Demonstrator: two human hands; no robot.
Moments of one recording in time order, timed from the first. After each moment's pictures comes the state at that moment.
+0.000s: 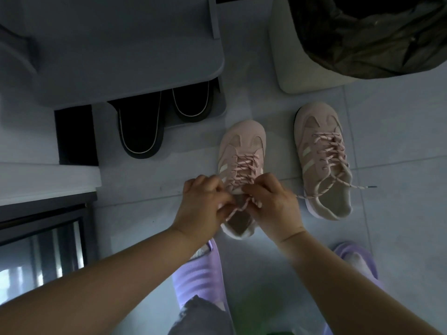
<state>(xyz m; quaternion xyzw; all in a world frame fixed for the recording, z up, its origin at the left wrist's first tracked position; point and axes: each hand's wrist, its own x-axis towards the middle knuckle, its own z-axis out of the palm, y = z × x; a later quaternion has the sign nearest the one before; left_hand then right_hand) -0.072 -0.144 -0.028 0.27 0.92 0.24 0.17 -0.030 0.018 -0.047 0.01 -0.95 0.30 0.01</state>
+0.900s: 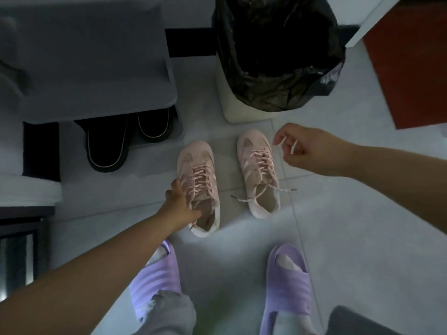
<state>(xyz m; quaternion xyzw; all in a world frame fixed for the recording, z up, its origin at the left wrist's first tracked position) -0.068 -0.102 -0.013 -0.06 0.85 0.32 0.42 -0.089 0.167 0.129 -0.02 -0.92 0.25 -0.30</state>
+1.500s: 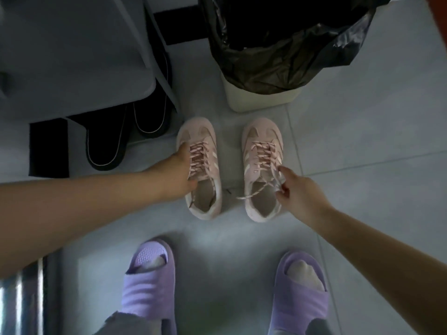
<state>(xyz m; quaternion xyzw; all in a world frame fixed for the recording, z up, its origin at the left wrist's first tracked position) -0.123 -0.059 0.037 0.12 0.91 0.10 0.38 -0.022 0.178 -0.025 -0.11 -0.93 0.23 -0.25</state>
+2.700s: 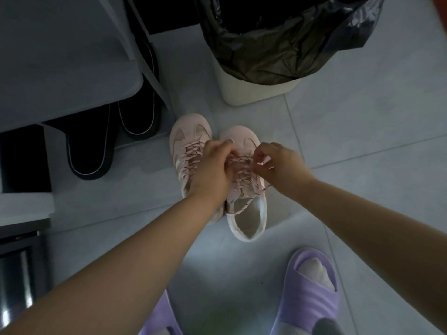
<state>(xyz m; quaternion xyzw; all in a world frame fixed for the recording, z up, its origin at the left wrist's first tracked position) -0.102 -0.006 -0.019 0.10 0.90 0.37 0.22 -0.070 0.148 -0.022 -0.09 -0.92 0.35 -0.15</state>
